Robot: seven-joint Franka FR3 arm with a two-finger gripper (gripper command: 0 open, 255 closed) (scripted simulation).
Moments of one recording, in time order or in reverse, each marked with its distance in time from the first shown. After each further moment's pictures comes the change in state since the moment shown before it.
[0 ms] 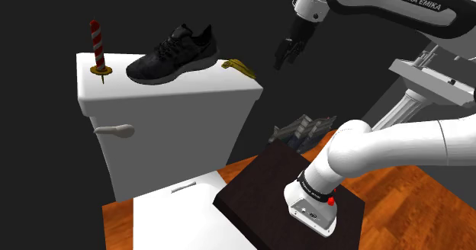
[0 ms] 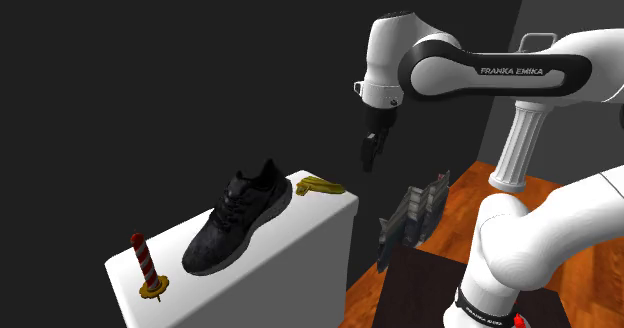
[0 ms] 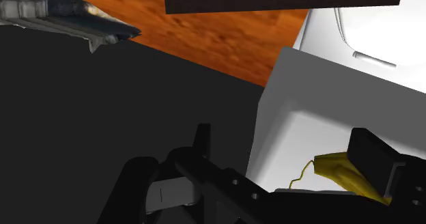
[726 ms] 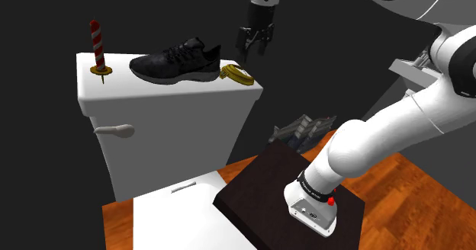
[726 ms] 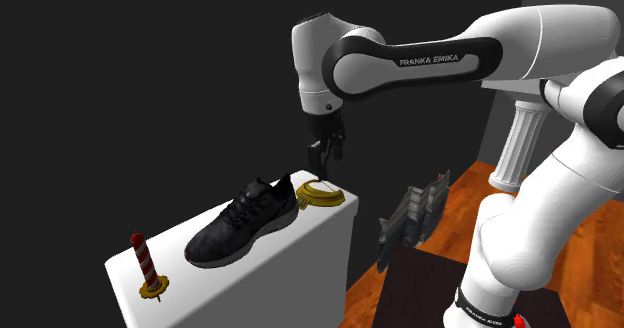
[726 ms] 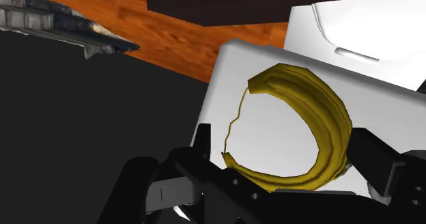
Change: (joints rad) arm 0.012 0.418 0.148 0.335 0.020 -0.085 0.169
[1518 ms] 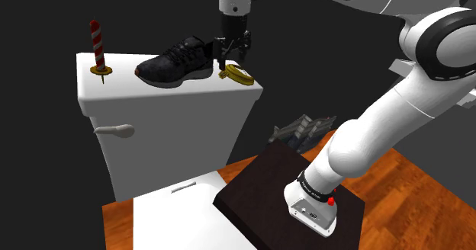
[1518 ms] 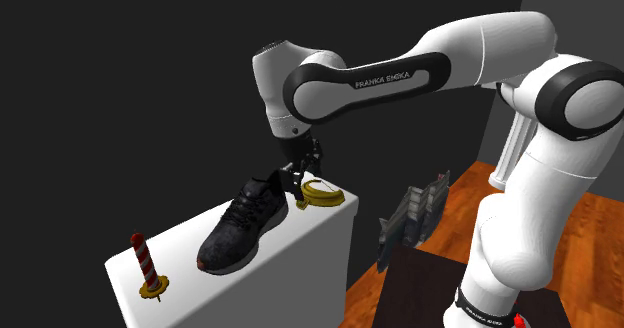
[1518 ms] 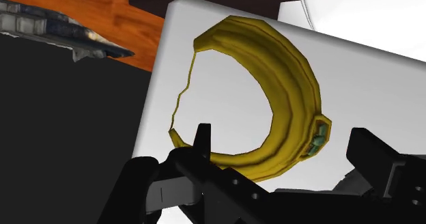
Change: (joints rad) arm 0.015 0.208 0.059 0.101 -0.014 0.023 0.099
